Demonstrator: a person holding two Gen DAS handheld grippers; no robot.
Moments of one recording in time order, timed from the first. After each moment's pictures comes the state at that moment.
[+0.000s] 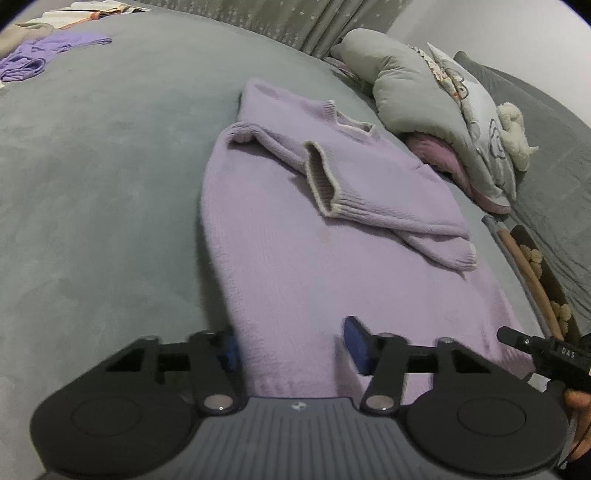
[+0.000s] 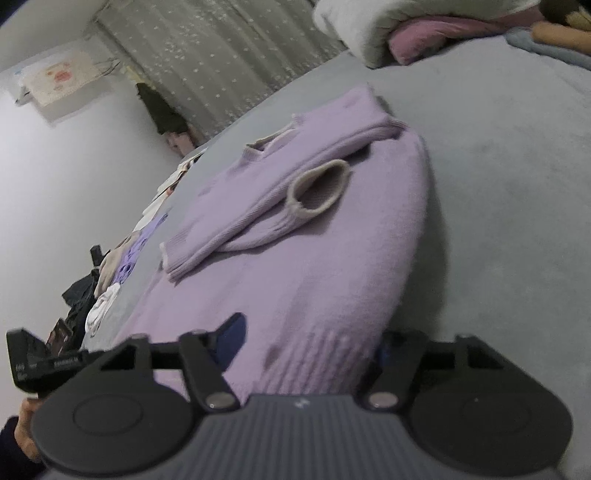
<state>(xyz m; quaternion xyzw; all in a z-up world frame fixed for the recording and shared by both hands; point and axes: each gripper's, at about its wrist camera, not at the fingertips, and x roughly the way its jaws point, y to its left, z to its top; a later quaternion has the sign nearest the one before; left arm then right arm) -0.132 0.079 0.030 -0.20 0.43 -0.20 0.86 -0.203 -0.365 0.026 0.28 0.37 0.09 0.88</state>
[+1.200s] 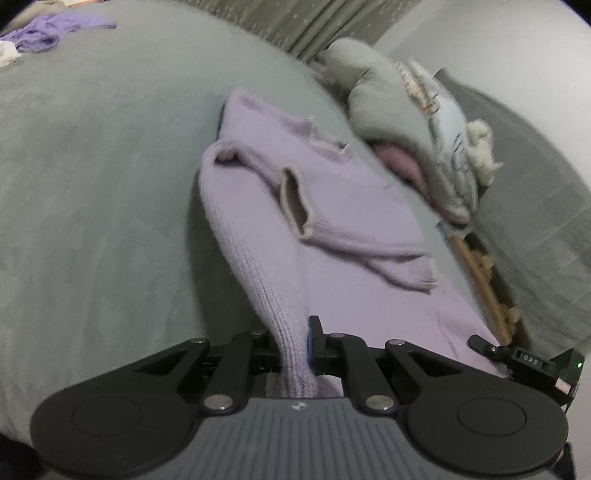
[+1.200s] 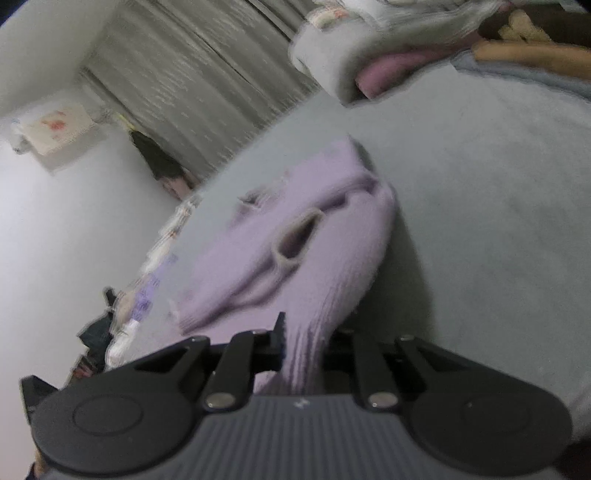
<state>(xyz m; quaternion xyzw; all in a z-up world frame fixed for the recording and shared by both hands) -0.189 0.091 0.048 -0.23 0.44 -0.22 0.84 -0.273 -0.388 0.050 0.32 0.34 0.05 0.88</state>
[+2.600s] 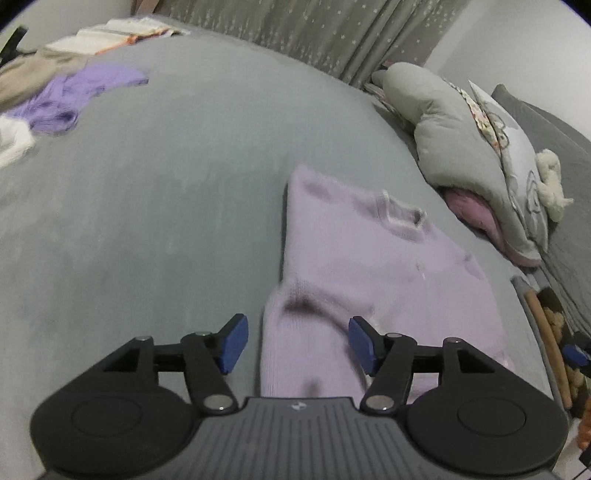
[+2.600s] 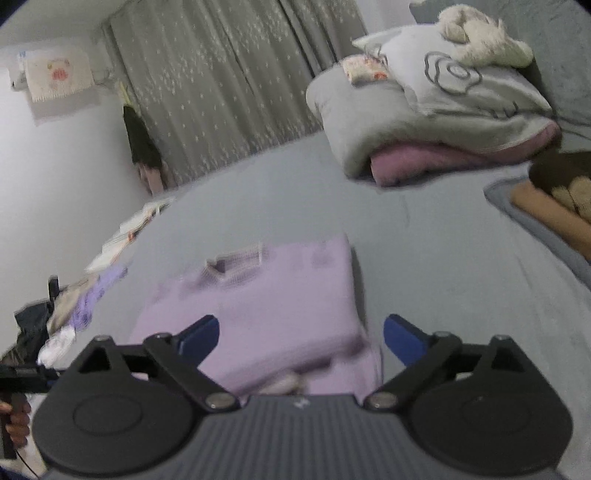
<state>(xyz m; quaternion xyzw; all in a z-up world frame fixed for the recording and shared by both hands) -0.042 0.107 0.100 -0.19 0.41 -0.11 0.89 -0.141 -0.410 0.152 0.18 0.29 0.02 0.94</state>
